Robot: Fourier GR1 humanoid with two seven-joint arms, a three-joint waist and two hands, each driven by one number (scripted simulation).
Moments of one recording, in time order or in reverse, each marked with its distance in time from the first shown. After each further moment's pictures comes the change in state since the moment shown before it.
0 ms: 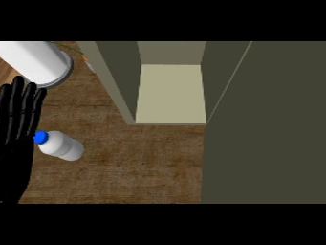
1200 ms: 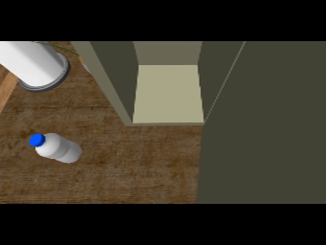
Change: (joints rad) left arm 0.095 0.194 0.463 0.120 0.469 -0.176 0.196; right arm 0.538 0.022 0.284 -0.372 -0.111 0.166 0.032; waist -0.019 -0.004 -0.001
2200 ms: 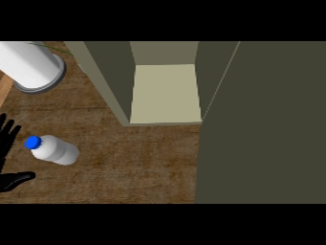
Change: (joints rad) left arm -0.070 -0.028 -0.012 0.586 -0.114 -0.148 -0.224; right arm 0.245 -0.071 0.147 -0.027 0.057 -0.006 -0.191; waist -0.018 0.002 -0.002
